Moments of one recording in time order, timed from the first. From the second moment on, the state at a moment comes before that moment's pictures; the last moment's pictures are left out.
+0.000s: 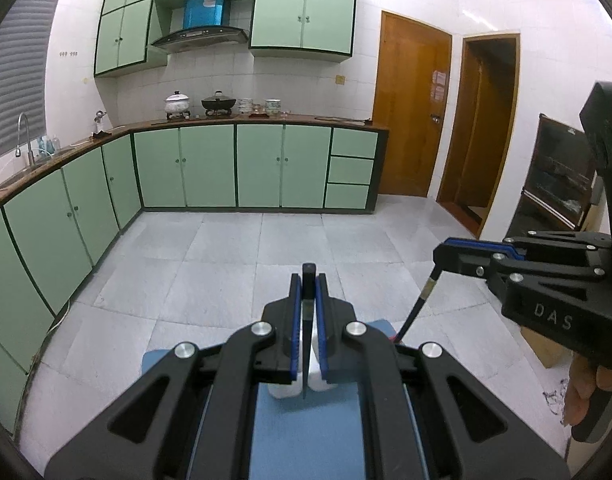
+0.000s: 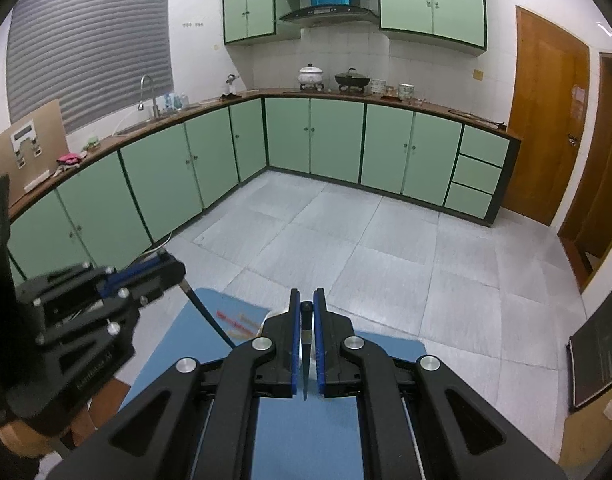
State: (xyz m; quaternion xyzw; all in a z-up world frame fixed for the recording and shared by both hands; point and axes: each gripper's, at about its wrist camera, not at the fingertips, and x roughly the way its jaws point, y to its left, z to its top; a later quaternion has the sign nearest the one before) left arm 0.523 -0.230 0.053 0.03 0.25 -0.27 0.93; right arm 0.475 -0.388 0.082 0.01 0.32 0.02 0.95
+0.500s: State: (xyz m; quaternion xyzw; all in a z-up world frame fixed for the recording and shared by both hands) left arm 0.594 -0.256 0.013 0.04 0.24 -0.26 0.93; right arm 0.563 -0.417 0.028 0.03 0.33 -0.01 0.94
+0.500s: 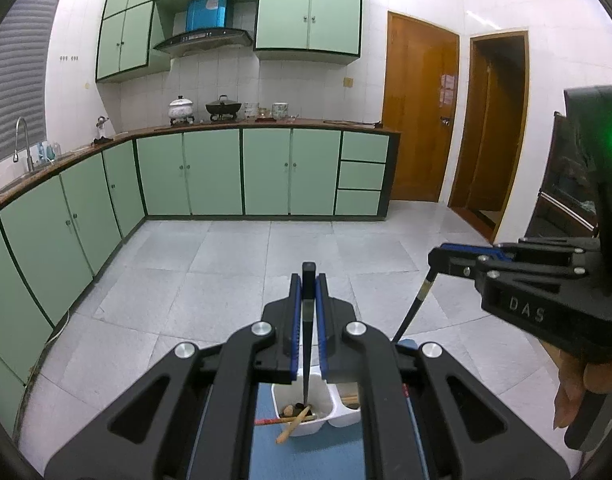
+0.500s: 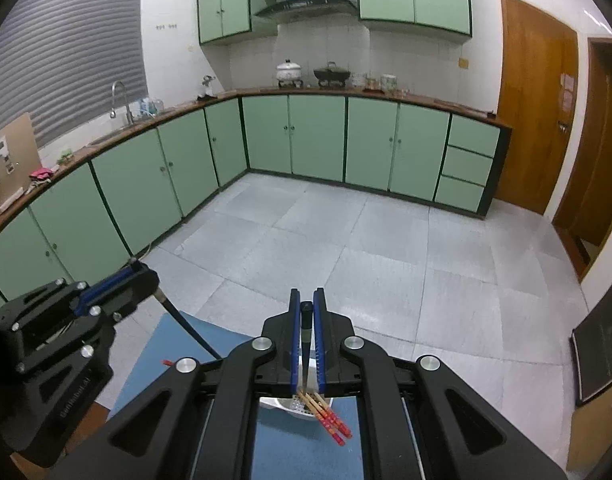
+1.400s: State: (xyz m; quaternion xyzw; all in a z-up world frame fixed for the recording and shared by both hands) left arm 0.604 -0.242 -0.020 0.05 0.27 -0.24 0.93; right arm 0.553 -0.424 -0.011 0.04 0.36 -0.01 0.93
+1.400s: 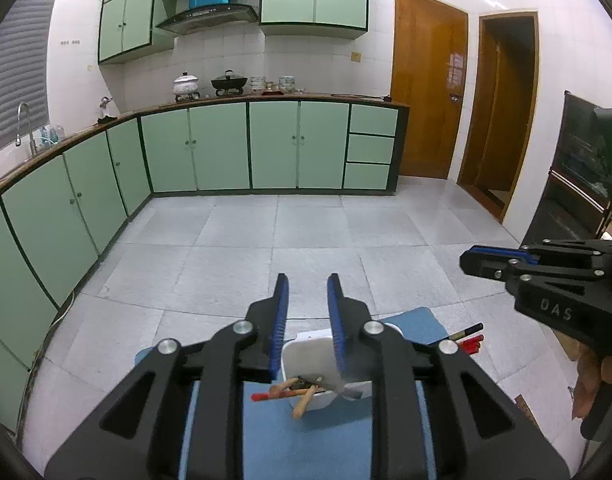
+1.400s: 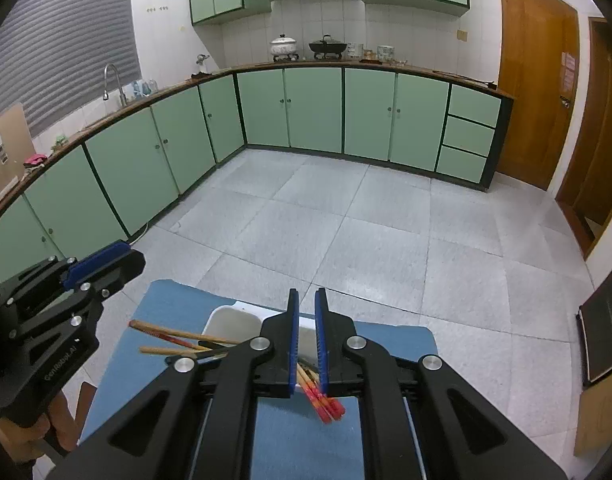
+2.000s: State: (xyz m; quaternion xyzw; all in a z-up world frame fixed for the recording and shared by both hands) left arm 0.492 -0.166 0.000 0.03 0.25 -0.21 0.94; right arm 0.427 -0.415 0.013 0.06 0.29 0.00 0.96
